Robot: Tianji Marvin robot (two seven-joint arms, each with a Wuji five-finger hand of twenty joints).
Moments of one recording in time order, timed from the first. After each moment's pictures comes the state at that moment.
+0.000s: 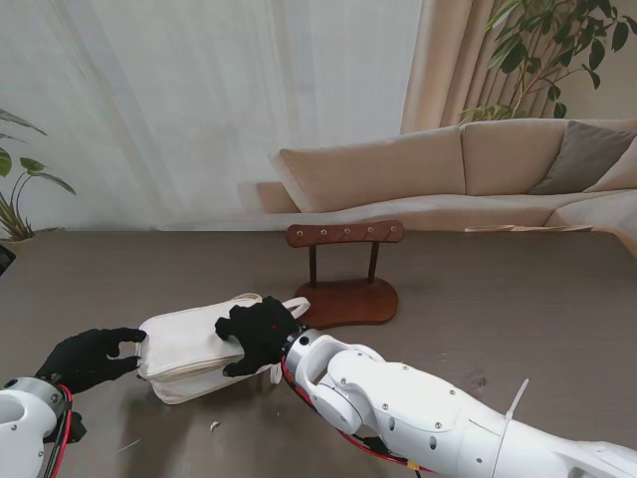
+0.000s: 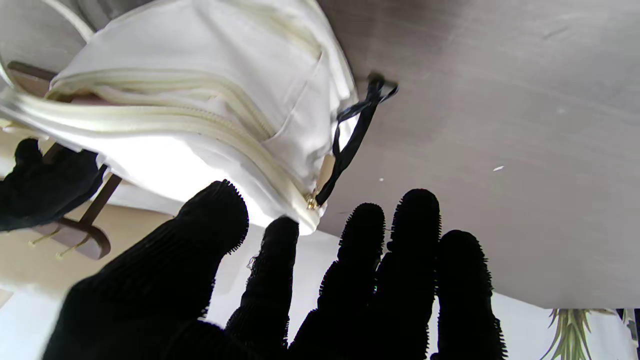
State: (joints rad) left arm 2.06 -1.07 -1.78 -1.98 0.72 0.08 -0.26; right arm -0.95 -1.23 0.30 -1.37 -0.91 0.12 -0.18; left_hand 0.69 -0.39 0.70 -0.14 0.63 0.07 0.13 0.24 0.76 0.34 0.31 0.65 0.80 0.40 0.32 1.19 0.16 0.36 1.10 0.71; right_hand 0.26 -0.46 0.64 -0.06 0.44 -0.14 0.80 0.34 0.62 0.04 0.57 0.34 0.85 0.14 0.40 0.36 0.65 0.28 1.09 0.46
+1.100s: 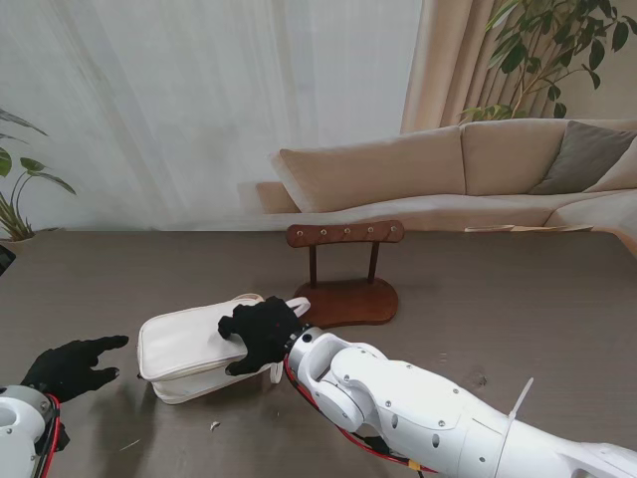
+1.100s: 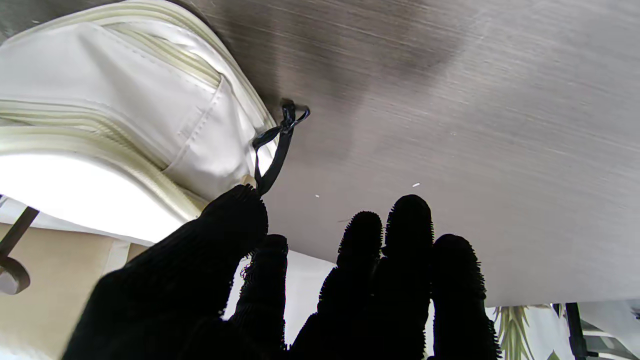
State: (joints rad) left arm 2.05 -1.06 -1.80 -1.90 0.79 0.11 -0.26; right arm -0.96 -1.22 0.32 -1.38 -0.89 0.12 -0.15; left_hand 0.78 -0.38 0.70 -0.12 0.55 0.02 0.08 0.09 0.69 0.34 0.33 0.68 0.72 0.38 0.43 1.27 0.14 0.32 1.12 0.77; right_hand 0.26 -0.46 0.64 -0.06 0.42 -0.14 0.77 0.31 0.62 0.03 0.57 0.32 0.83 0.11 0.38 0.35 0.65 0.28 1.09 0.46
